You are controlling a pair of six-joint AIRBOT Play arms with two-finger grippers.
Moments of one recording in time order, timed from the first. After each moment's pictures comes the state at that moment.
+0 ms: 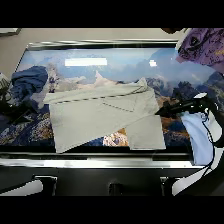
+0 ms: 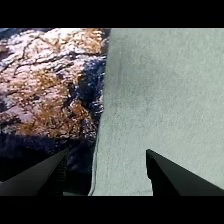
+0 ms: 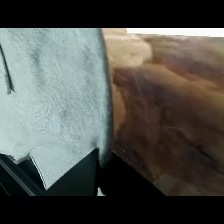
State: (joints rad) left arm 0.45 -1.35 1.20 1.24 -1.42 -1.62; right arm -0.34 -1.91 1.39 -0.80 1.41 1.14
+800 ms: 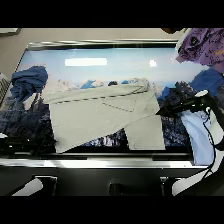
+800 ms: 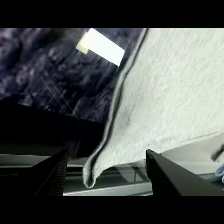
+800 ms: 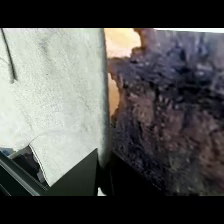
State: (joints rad) left arm 0.62 -1.19 0.51 0.93 -1.29 -1.28; right arm -0.33 -1.85 1.38 -0.83 1.44 1.17
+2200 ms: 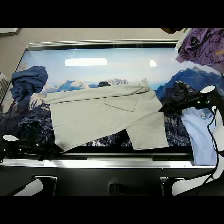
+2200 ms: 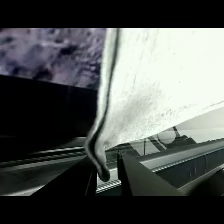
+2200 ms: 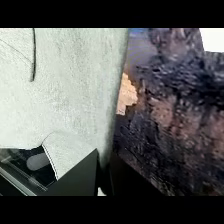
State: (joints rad) left arm 0.51 -1.19 0.41 0.94 -1.26 -1.25; right arm -0.33 -1.75 1.38 -0.86 1.44 1.19
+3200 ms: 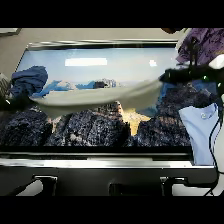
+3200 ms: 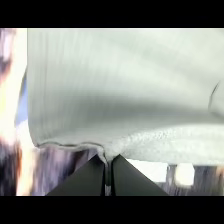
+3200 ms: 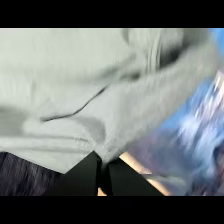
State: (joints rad) left arm 0.43 -1.18 1.14 0.91 -1.14 -1.33; right arm -0.15 -1.54 1.71 -0.93 1.26 1.24
